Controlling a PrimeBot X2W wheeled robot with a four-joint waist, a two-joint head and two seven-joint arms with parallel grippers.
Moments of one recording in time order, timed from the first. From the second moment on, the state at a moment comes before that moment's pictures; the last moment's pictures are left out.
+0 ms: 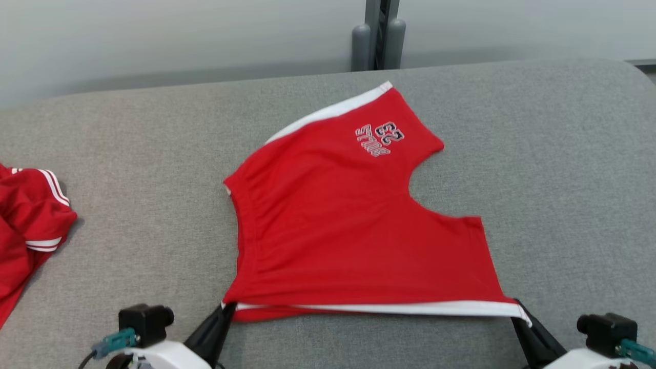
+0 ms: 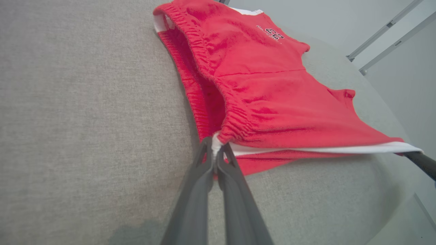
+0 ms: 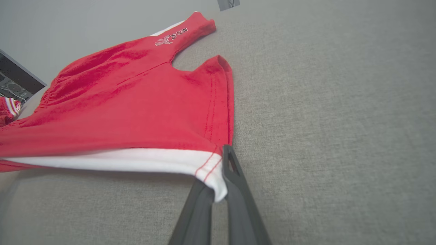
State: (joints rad) left arm -0.11 0.51 -0.72 0.08 -1.02 0.17 -0.11; right arm 0.07 -0.18 0.17 0.20 0.51 0.13 -0.04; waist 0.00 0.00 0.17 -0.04
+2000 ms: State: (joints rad) left arm -0.64 0.28 -0.64 0.37 -0.93 0.09 -0.24; right arm -0.96 -0.35 0.46 0.86 0.62 0.13 -0.19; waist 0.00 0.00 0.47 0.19
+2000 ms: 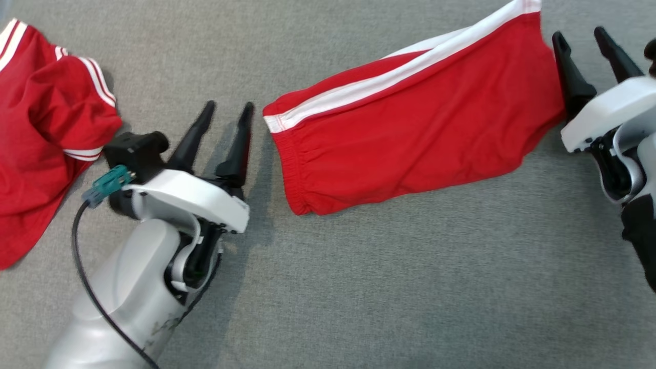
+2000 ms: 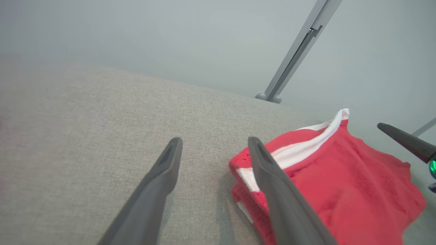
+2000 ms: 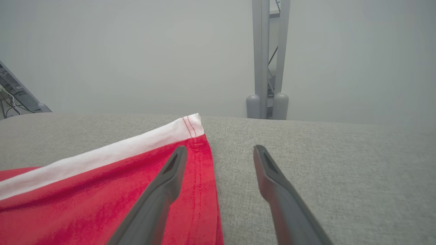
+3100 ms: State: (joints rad) left arm -0.29 0.35 -0.37 0.16 -0.56 0.18 -0.26; right arm -0.31 -0.20 0.04 0.22 0.30 0.13 -0.17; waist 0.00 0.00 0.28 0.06
